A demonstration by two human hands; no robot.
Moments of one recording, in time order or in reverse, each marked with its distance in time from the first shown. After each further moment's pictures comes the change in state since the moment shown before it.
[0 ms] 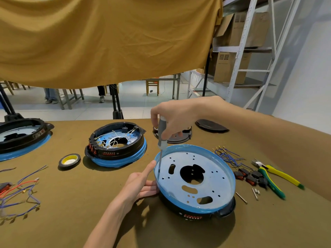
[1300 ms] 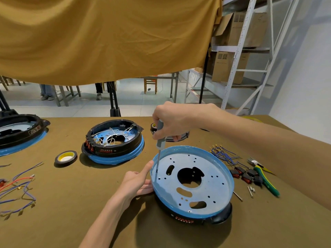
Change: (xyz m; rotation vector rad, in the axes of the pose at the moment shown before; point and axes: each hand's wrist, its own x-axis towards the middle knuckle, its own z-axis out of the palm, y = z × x) left_hand -0.008 0.006 0.007 0.030 0.093 -0.104; right_hand 0.006 0.005 0.023 -0.067 0.130 0.008
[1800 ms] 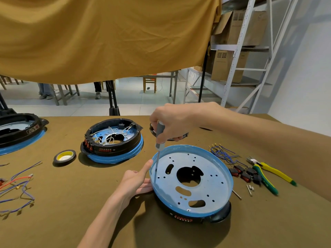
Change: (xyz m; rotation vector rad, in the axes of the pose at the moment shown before) left_hand -0.003 0.003 0.001 -0.001 0.012 -0.020; right_hand -0.007 -0.005 -0.005 0.015 -0.101 -0.026
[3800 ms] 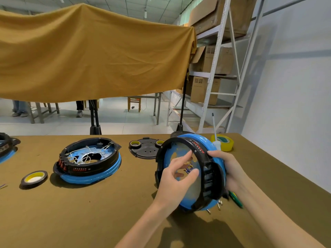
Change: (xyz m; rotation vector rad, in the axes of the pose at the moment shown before) left_hand -0.100 0.056 0.155 0.045 -0.266 0.856; right_hand -0.165 0.132 0.103 1.831 0.512 0.238
